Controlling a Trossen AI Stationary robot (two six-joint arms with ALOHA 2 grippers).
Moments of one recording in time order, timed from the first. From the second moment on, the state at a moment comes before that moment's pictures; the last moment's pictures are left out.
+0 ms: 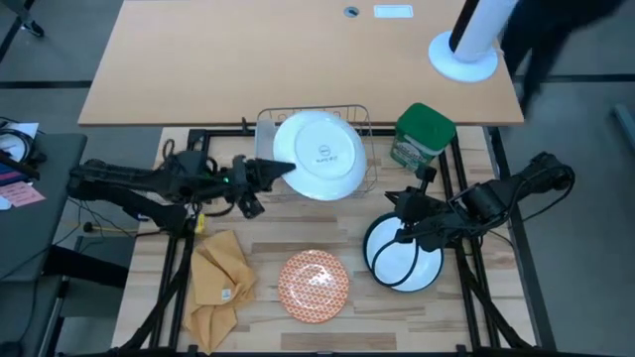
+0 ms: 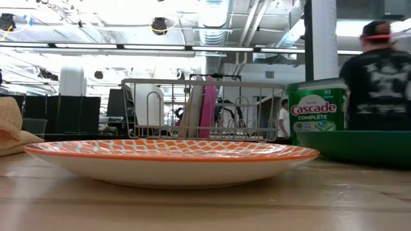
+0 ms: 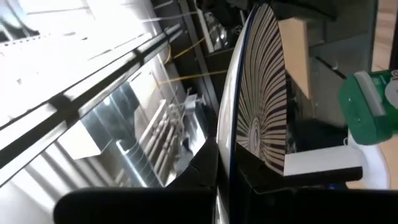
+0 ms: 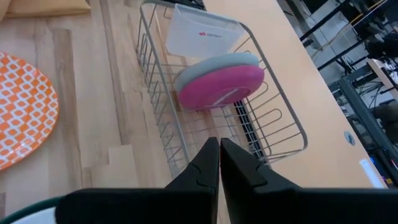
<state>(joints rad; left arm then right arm) -0.10 1.08 1.10 0.28 -0.30 1.95 0.48 1.26 1.39 -1.11 0.92 0.28</state>
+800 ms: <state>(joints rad) 0.06 1.10 1.30 0.01 -0.18 1.93 0.48 1.26 1.39 -1.21 0.92 0.37</state>
